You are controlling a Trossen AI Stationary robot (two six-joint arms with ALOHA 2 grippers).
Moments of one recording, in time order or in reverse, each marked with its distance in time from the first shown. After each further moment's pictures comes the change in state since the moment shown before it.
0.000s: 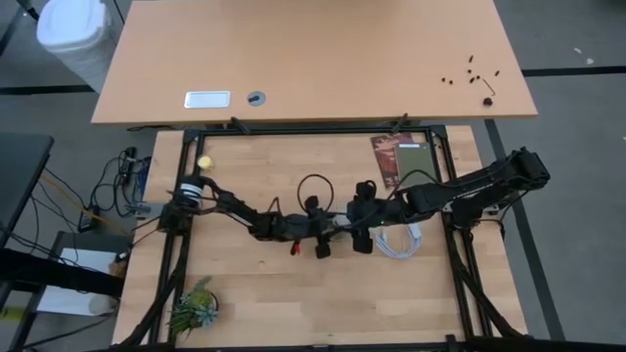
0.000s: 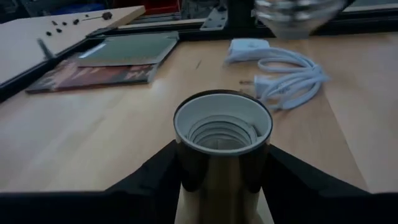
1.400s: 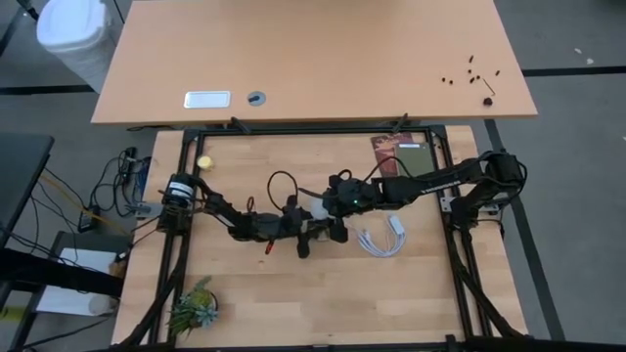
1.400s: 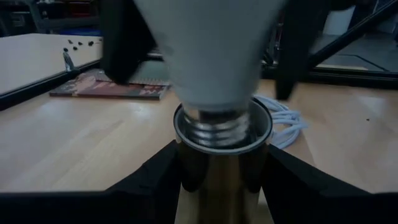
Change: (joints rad) left arm -0.022 -0.068 -0.266 0.383 -0.010 -0.069; right arm -0.173 0.215 0.036 0.311 -0.256 -0.128
